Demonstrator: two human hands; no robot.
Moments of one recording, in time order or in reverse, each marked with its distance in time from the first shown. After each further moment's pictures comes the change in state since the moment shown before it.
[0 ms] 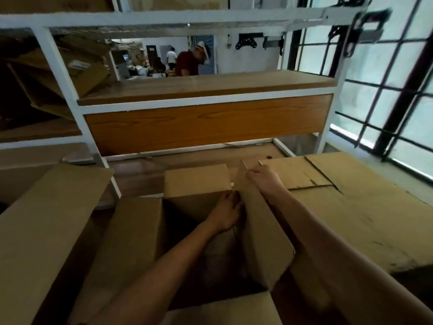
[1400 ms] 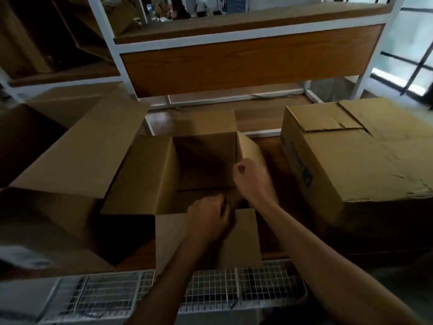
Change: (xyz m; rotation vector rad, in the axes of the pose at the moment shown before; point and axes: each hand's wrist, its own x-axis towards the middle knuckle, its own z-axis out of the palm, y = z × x) left_hand -0.226 -0.003 0.035 0.559 0.363 -0.232; right_hand -0.154 0.033 0.113 -0.173 -0.017 -0.110
